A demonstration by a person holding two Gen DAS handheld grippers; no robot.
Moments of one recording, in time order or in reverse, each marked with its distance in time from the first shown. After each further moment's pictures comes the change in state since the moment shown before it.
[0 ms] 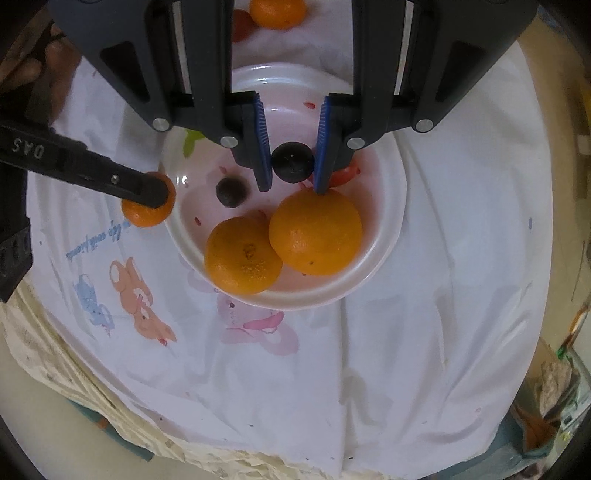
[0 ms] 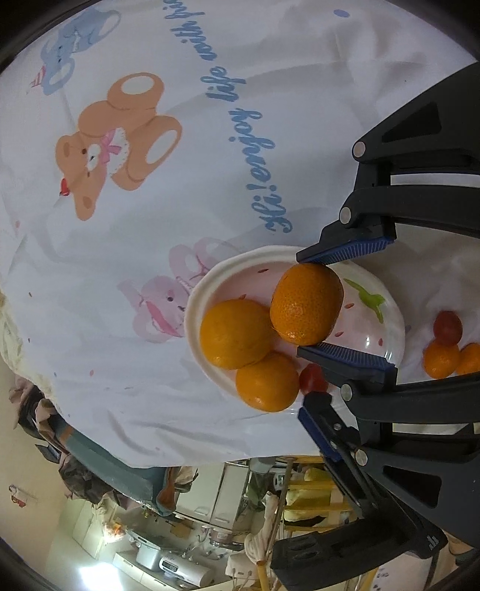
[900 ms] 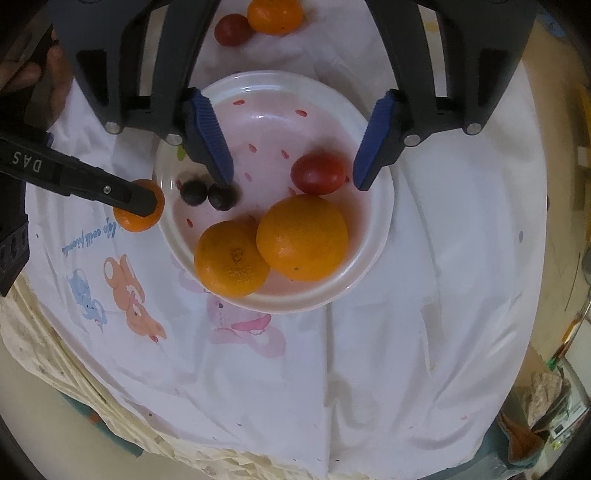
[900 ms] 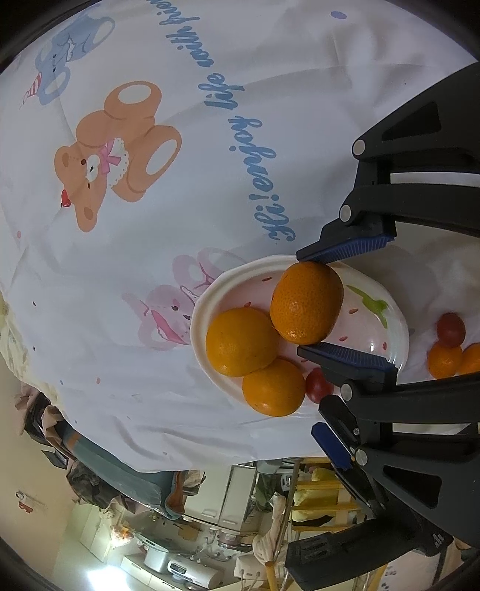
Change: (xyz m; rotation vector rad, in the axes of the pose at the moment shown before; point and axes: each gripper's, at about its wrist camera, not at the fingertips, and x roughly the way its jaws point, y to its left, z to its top) left arm -0.007 0.009 -0.004 -0.050 -0.003 0.015; right arm -0.003 -0.005 0.002 0.024 -0.016 -0.004
